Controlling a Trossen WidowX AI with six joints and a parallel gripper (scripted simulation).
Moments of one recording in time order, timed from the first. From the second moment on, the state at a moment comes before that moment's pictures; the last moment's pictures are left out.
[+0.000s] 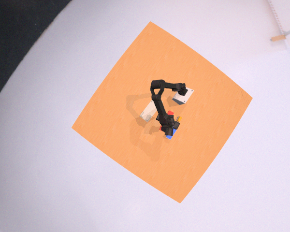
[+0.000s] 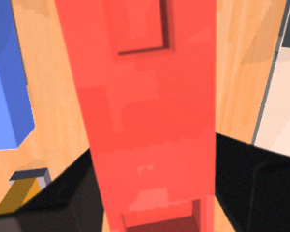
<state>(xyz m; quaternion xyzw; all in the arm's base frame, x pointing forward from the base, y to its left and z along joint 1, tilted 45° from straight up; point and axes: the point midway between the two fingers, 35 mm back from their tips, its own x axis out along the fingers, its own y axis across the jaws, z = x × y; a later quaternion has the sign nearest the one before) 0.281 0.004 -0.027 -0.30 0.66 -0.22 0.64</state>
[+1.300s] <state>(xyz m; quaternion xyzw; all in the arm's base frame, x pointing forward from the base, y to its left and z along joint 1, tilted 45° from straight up) 0.278 -0.009 0.034 -0.28 0.67 -0.24 0.65</state>
